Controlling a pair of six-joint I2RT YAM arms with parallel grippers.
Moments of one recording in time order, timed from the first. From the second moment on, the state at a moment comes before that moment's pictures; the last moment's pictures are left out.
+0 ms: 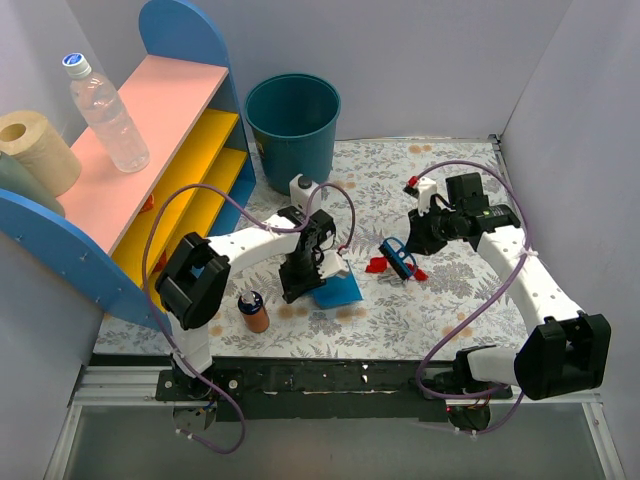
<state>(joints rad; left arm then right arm) -0.77 1.83 1.36 -1.15 0.17 0.53 0.23 1.27 1.08 -0.78 -0.50 -0.28</state>
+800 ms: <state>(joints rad) -0.79 1.73 1.07 -0.81 0.16 0.49 0.18 1.27 1.13 -0.79 -0.08 -0.20</state>
